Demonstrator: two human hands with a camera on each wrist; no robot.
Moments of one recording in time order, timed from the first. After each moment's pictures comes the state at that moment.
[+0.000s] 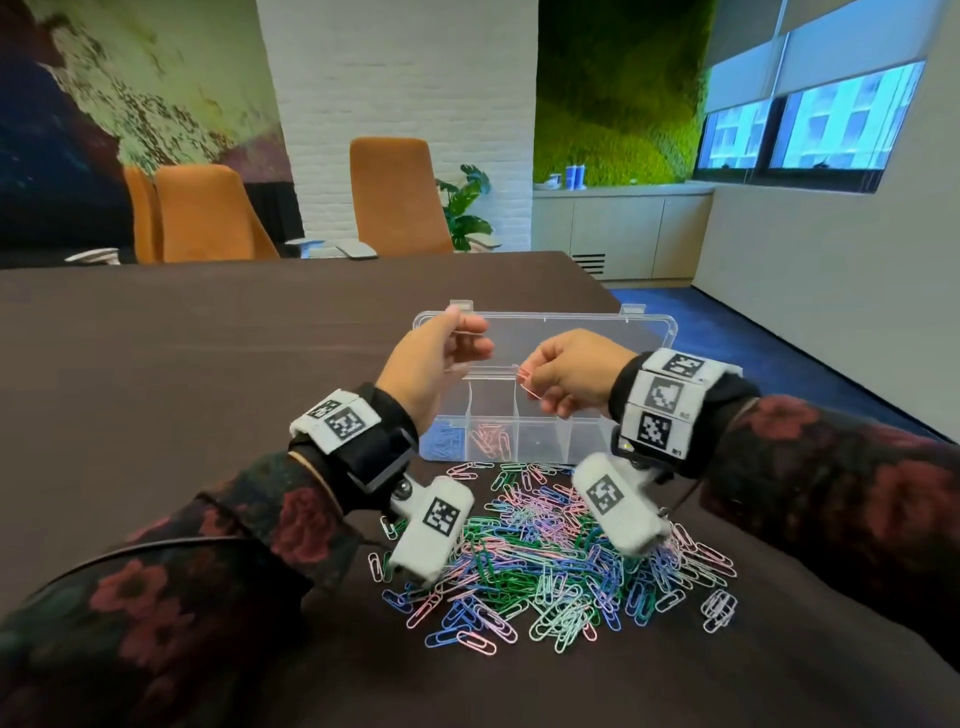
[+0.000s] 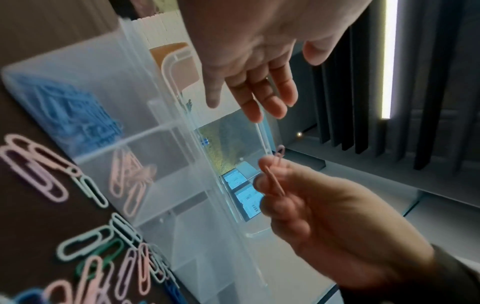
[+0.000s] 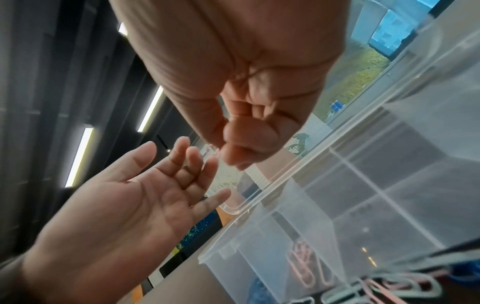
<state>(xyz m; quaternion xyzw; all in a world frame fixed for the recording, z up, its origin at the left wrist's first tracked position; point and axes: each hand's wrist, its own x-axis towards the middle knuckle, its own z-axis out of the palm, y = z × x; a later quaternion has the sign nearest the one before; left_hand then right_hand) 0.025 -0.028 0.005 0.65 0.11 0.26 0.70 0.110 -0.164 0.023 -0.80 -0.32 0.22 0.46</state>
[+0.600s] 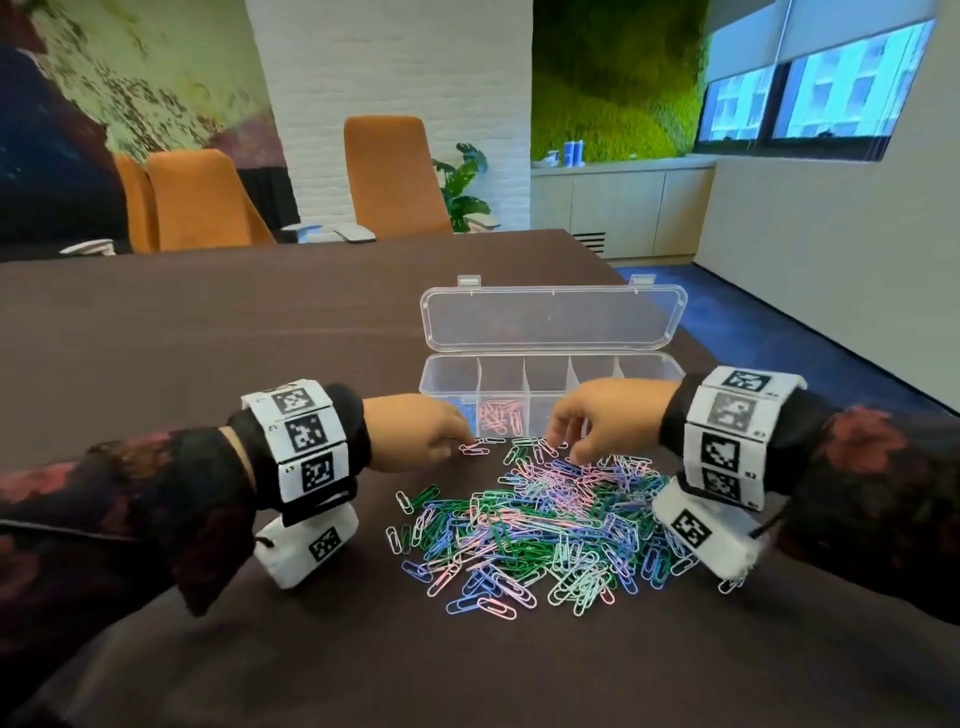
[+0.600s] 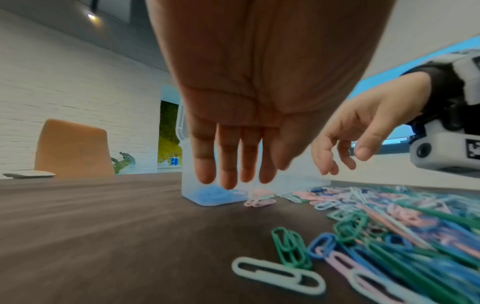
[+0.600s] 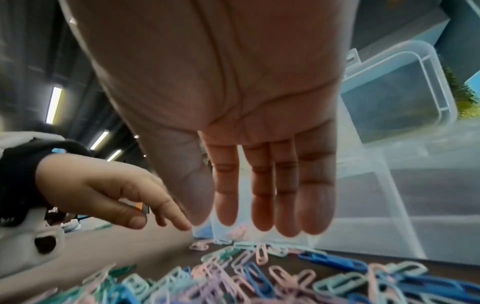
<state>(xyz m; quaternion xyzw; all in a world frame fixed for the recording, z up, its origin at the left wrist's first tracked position) -0.018 0.002 -0.017 0.99 -0.04 -0.13 -0.04 0.088 -0.194 -0.001 -0.87 -0.47 0.17 0.02</state>
